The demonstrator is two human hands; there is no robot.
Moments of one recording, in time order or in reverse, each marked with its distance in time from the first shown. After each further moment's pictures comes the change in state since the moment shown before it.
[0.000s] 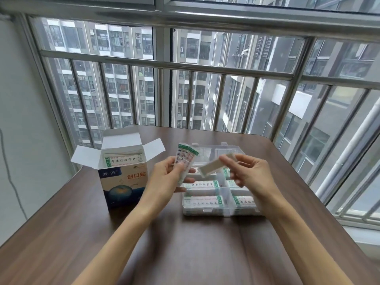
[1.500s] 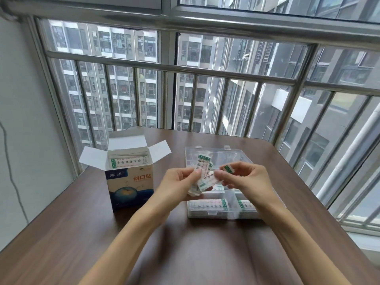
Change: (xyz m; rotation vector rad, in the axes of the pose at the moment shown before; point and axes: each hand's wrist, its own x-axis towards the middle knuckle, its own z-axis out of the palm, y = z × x) left_hand -0.005 0.003 0.004 -0.117 -0.193 -0.133; right_hand -0.006 0.002 0.010 -0.154 -0.066 -0.081
